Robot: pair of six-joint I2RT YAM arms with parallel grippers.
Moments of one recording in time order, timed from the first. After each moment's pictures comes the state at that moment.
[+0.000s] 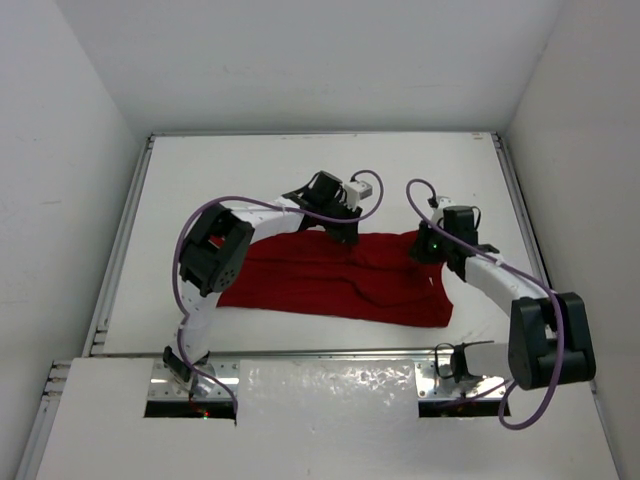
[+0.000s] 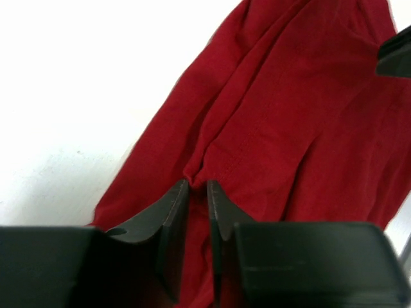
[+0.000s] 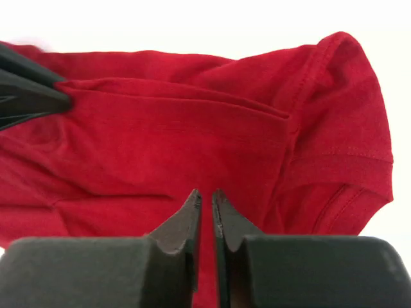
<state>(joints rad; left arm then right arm) -0.64 2.11 1.46 -0.18 0.47 -0.05 0.09 1.30 0.57 -0.09 -0.25 0.22</state>
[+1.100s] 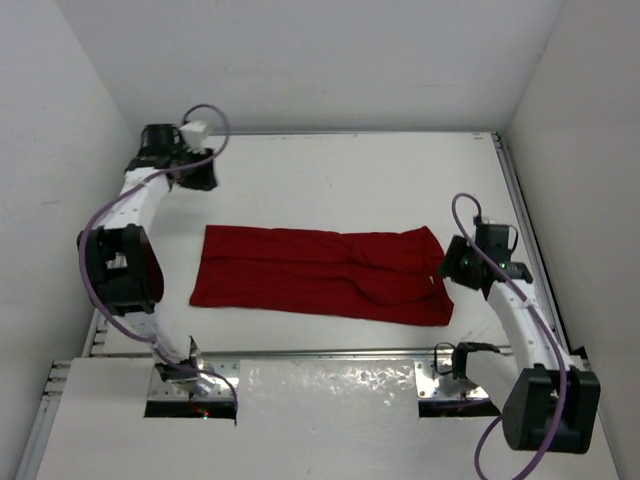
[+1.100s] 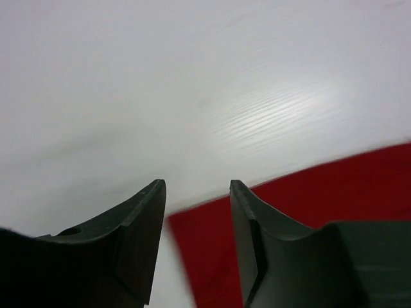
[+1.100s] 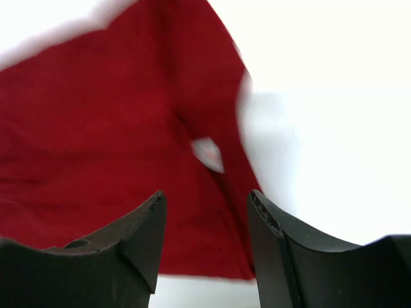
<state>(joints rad) 0.02 1.73 1.44 -0.50 0.35 0.20 -0.06 0.99 0.60 -0.50 -0.08 0.30</state>
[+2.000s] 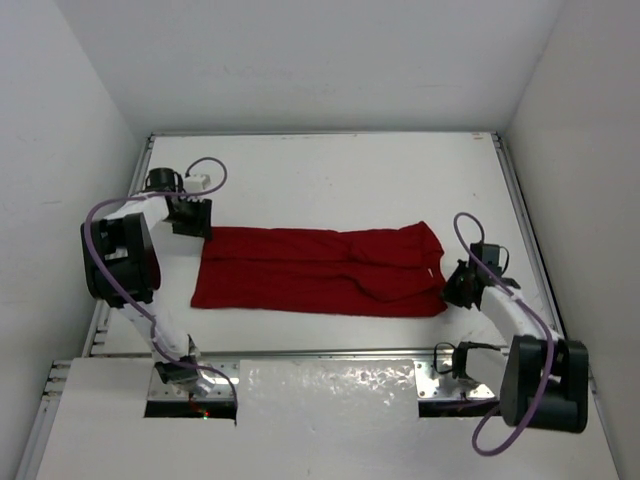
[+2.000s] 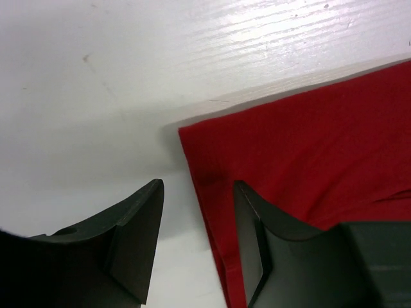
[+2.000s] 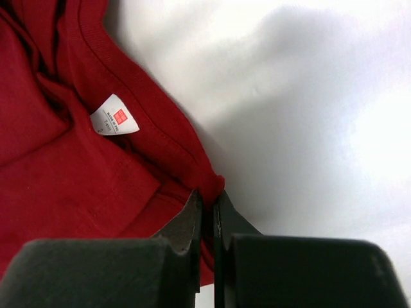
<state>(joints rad) 0.22 1.82 1.15 -0.51 0.32 0.33 -0.14 1.07 0.32 -0.32 -0.07 0.50</state>
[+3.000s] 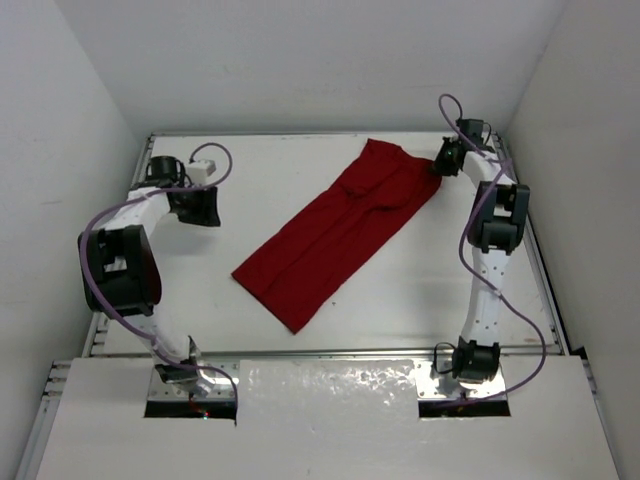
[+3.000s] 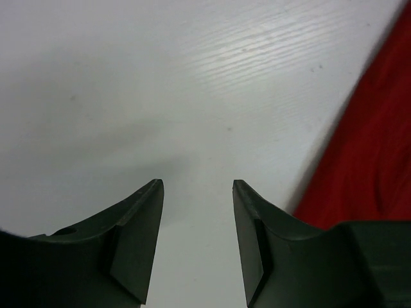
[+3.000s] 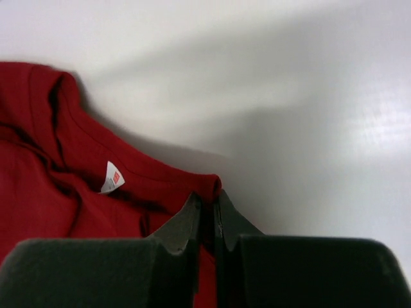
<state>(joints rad) 0.18 1.70 1.19 -0.57 0.39 0.30 -0.15 2.48 1.98 -0.37 -0.20 0.29</state>
